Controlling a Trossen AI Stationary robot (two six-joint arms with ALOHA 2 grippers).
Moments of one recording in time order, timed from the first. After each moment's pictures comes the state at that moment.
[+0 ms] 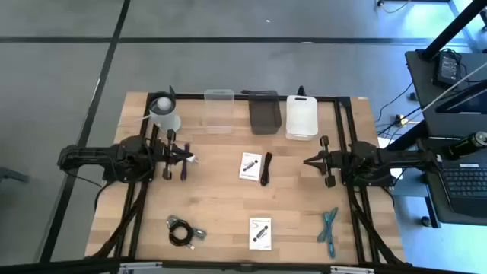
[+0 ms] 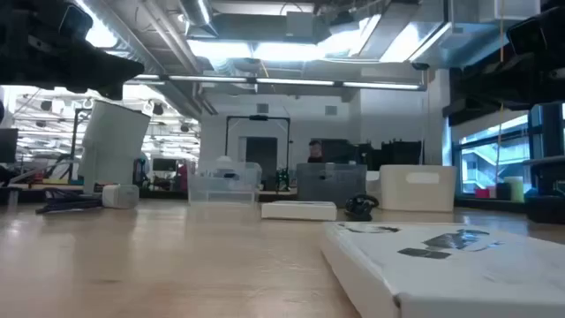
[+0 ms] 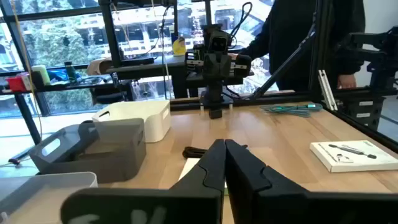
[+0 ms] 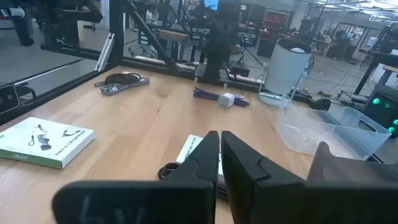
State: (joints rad) left arm 0.03 0.00 0.01 0.03 -0.01 0.07; right arm 0.04 0.08 0.01 0.02 -0.03 -0.18
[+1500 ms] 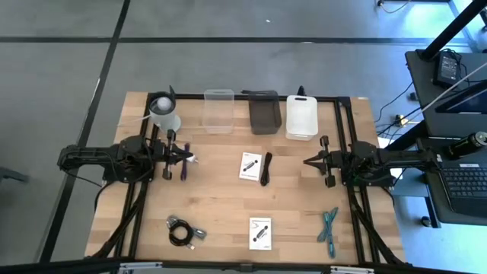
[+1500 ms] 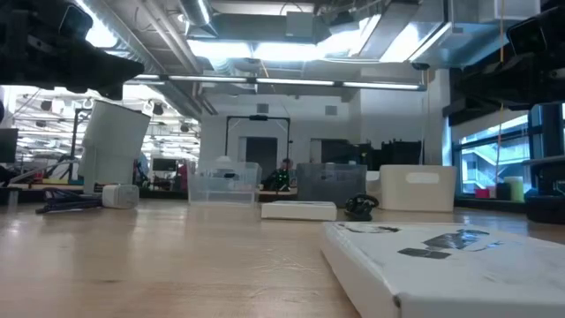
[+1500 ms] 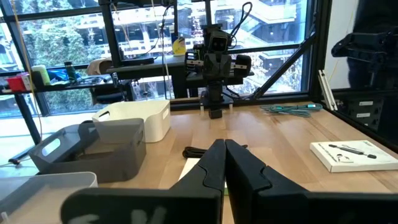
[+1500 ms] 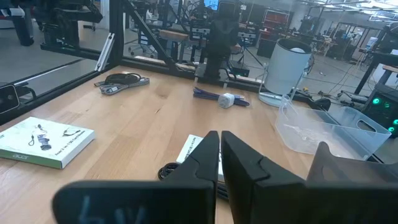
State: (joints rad) left arm 0.03 0.00 0.01 0.03 -0.01 0.07; right arm 0.04 0.08 0.01 0.02 -0.03 -0.19
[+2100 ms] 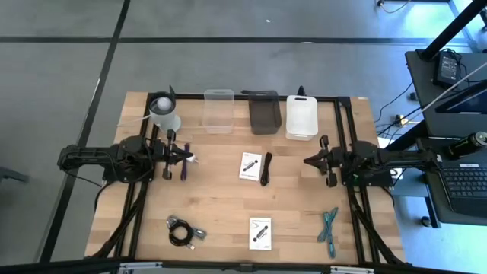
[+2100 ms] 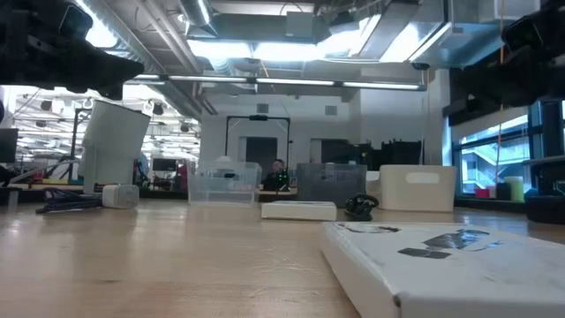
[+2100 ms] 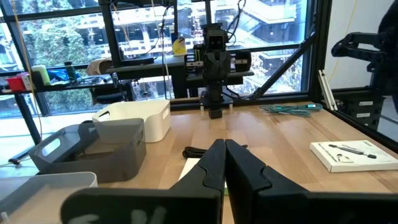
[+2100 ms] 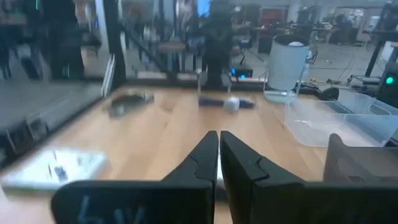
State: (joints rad) left arm 0.03 0.00 0.01 0.03 -0.01 0.07; right arm 0.04 0.08 0.01 0.07 -0.02 0.00
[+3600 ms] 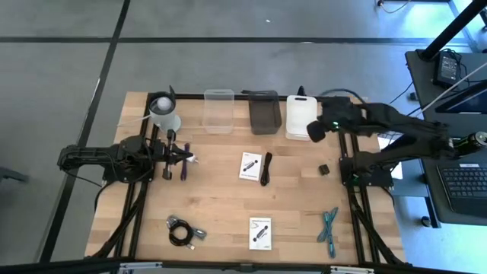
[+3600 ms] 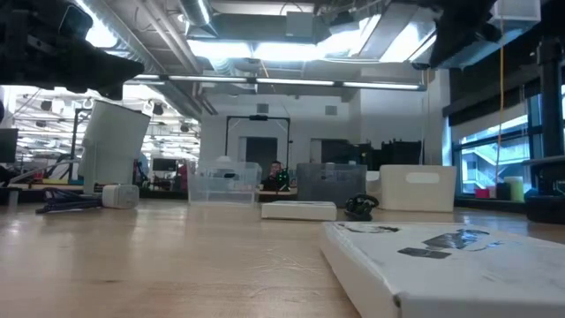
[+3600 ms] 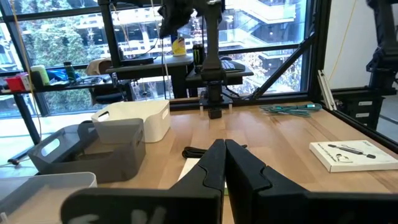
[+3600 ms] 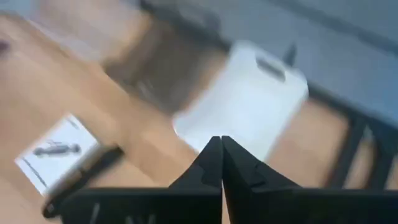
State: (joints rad) left arm 0.03 0.00 0.01 0.03 -0.01 0.07; right arm -0.17 1.05 1.22 -1.23 0.48 0.72
